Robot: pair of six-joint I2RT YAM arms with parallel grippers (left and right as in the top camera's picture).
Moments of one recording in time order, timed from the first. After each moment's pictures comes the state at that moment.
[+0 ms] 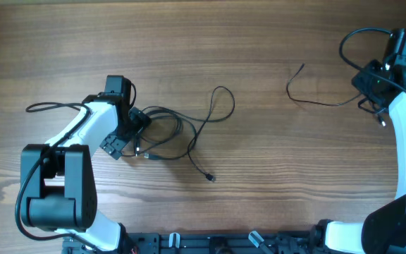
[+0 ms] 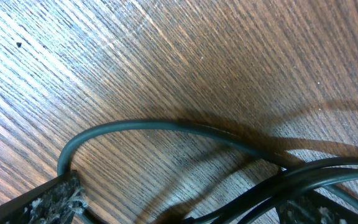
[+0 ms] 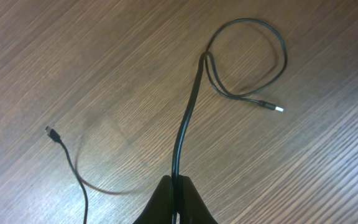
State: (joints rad) left arm -0.06 1.77 0.97 -0.74 -0.05 -0.93; right arm -0.24 1.54 1.35 -0.87 0.17 0.52
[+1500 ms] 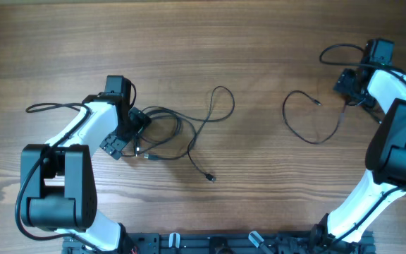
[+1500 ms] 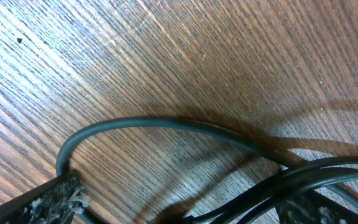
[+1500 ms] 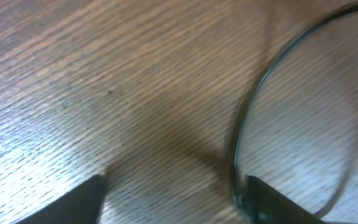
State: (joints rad) left arm -0.06 1.77 0.97 -0.74 -0.05 -0.94; right arm -0.31 2.08 1.36 -0.52 0.14 0.23
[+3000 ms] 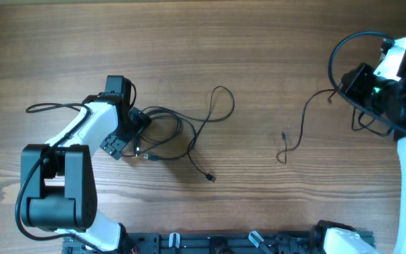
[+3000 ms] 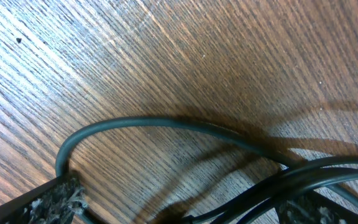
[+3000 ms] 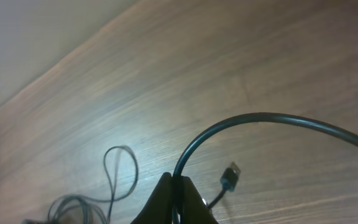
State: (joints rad) left arm -0.06 1.77 0.97 -0.73 -0.04 -0.94; right arm -0.21 1.29 1.33 -0.93 -0.27 0.37
